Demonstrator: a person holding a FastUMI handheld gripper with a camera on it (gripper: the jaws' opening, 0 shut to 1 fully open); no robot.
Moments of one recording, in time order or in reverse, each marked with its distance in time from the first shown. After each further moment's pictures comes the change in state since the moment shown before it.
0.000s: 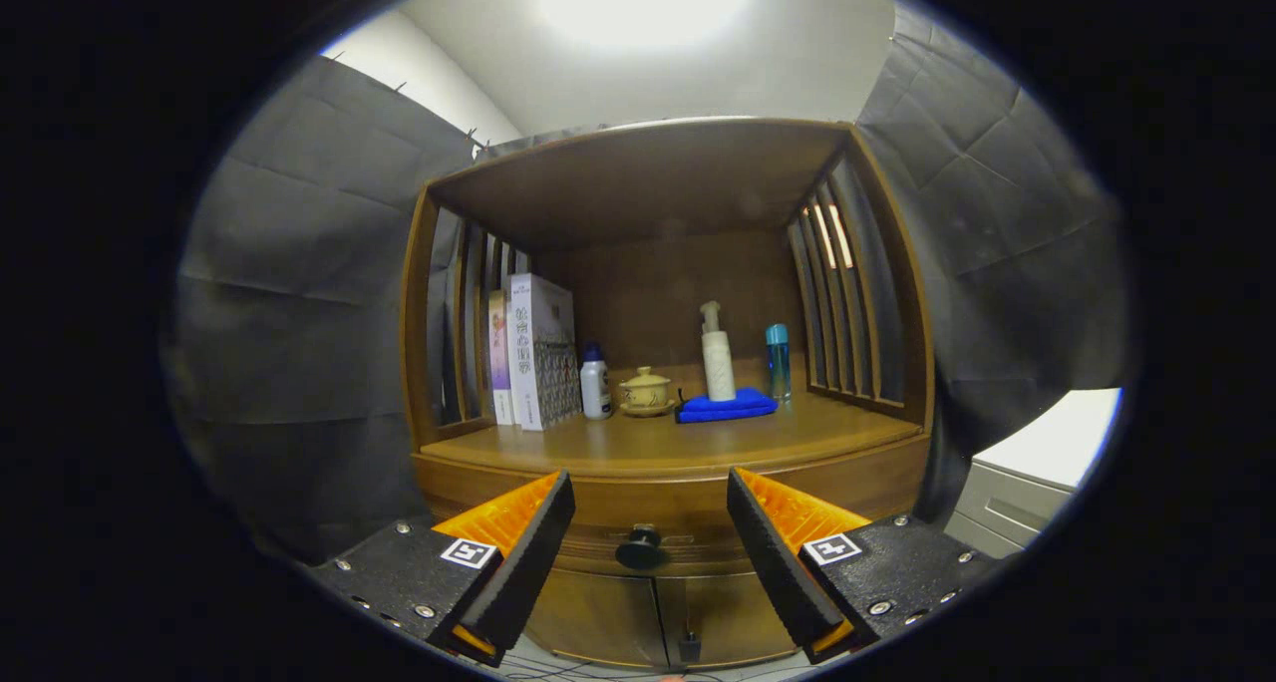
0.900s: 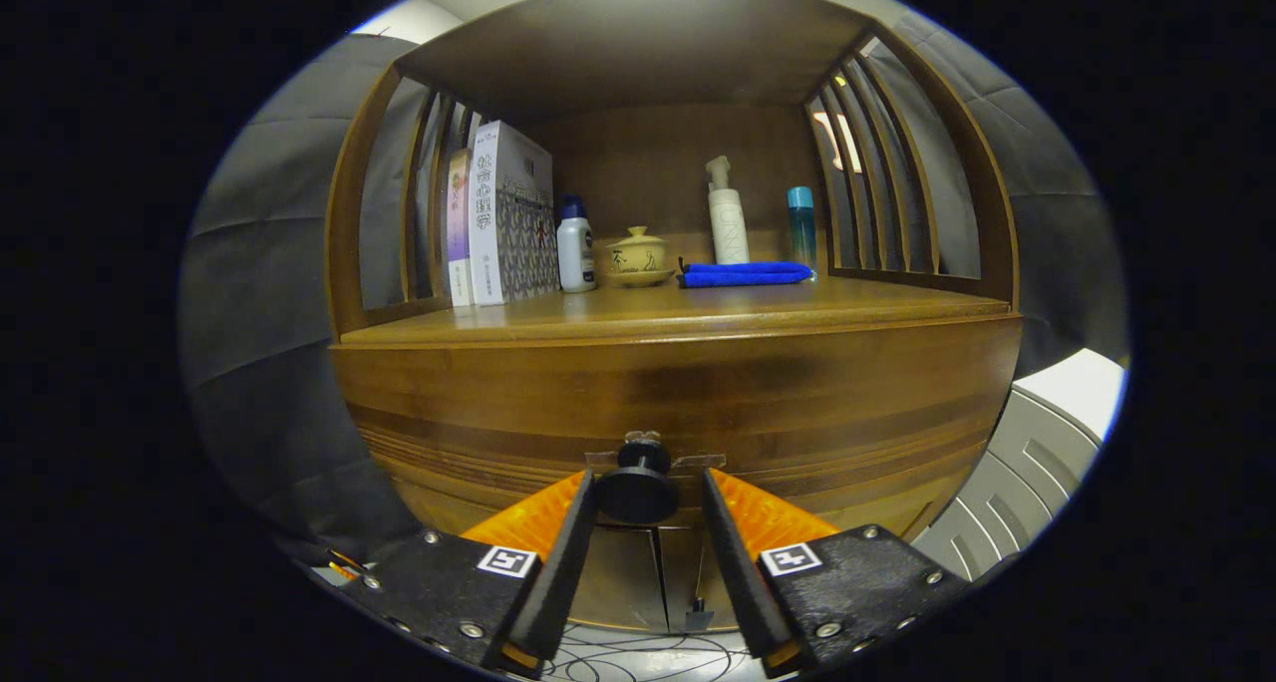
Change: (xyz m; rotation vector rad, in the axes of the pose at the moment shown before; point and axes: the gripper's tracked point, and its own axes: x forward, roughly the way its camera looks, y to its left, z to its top) arm 0.064 0.005 -0.115 0.009 0.287 -0.013
